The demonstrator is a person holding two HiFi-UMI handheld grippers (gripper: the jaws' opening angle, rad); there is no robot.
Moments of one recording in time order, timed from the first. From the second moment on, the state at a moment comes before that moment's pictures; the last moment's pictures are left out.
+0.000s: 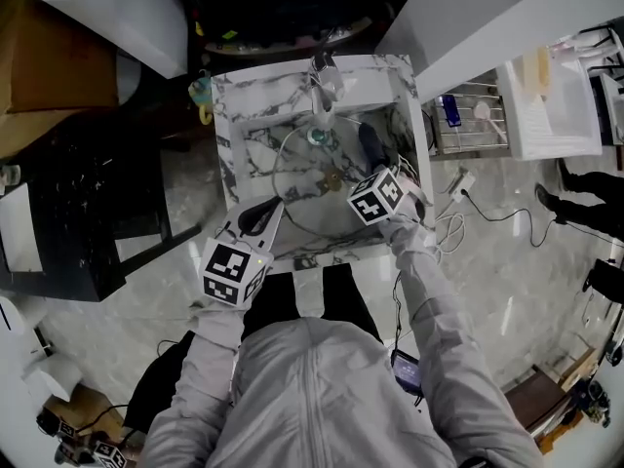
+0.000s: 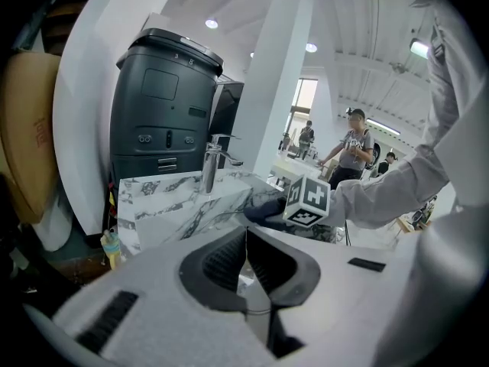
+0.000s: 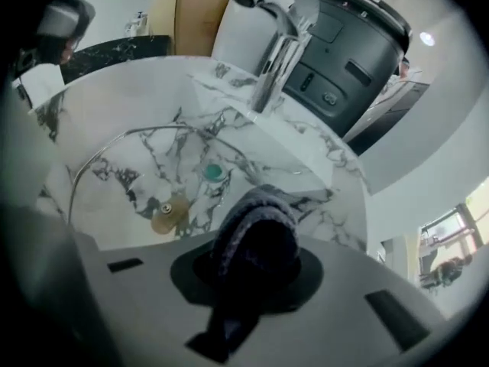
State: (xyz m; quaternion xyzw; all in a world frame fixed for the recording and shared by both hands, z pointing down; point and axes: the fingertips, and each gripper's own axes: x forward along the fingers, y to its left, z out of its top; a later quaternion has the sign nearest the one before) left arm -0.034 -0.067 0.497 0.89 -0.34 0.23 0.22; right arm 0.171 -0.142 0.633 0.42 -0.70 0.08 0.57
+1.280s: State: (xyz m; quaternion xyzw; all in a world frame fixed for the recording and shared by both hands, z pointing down) left arm -0.049 -0.061 0.509 0.88 -0.34 0.24 0.23; right arm 0.068 -0.106 0.677 0.34 -0.76 0.24 0.49
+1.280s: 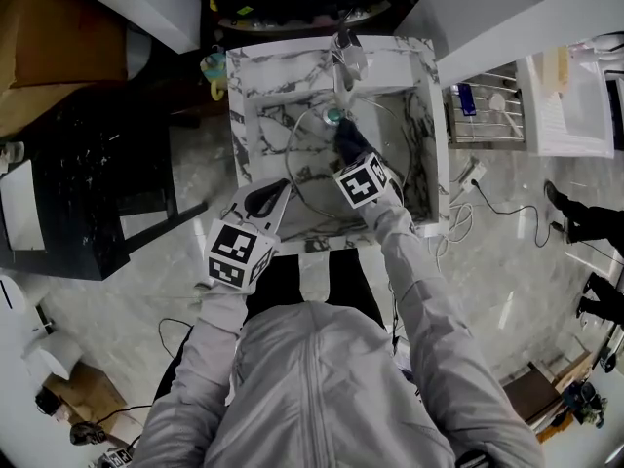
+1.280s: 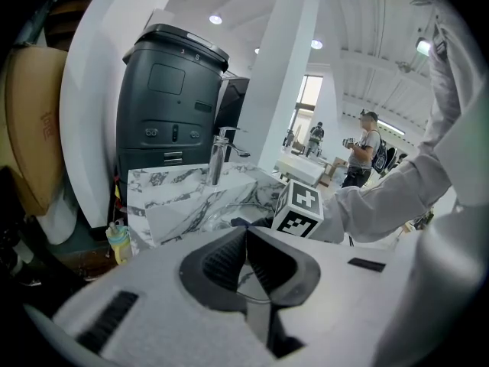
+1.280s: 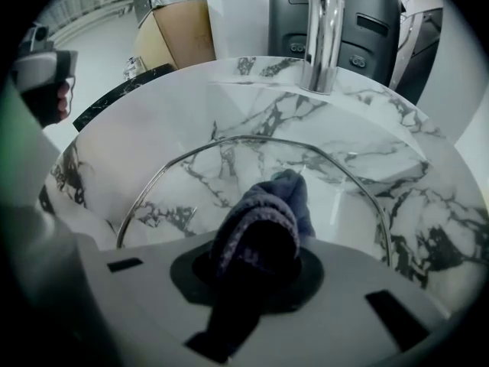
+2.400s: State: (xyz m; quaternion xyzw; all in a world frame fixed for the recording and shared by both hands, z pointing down) left arm -0.066 -0.057 0.507 0.88 -0.35 0.25 0.21; right arm -0.046 -0.018 0.656 0.04 -0.83 0.24 0.50
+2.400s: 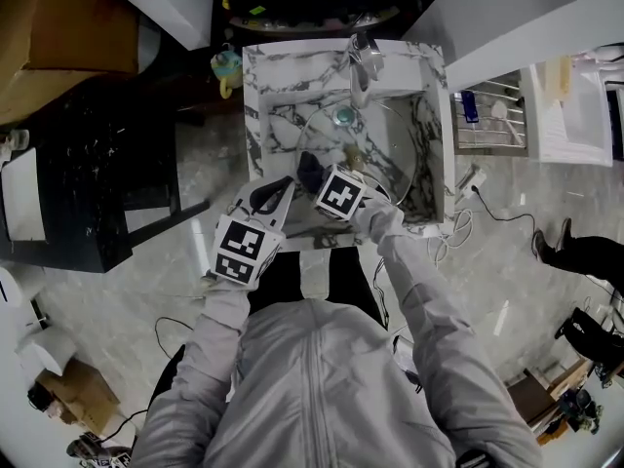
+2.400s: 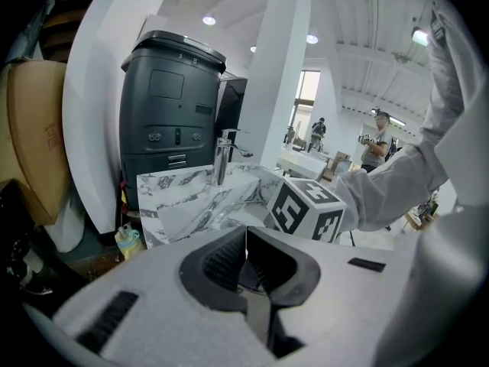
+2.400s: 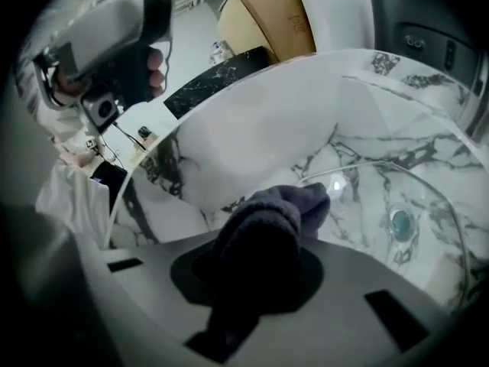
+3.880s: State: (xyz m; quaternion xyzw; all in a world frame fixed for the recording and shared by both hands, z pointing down) left arm -0.043 -0.056 0.503 0.89 -0.32 0.27 0.20; right arm 0.133 -0.047 0.688 0.14 -0.65 0.20 0.72
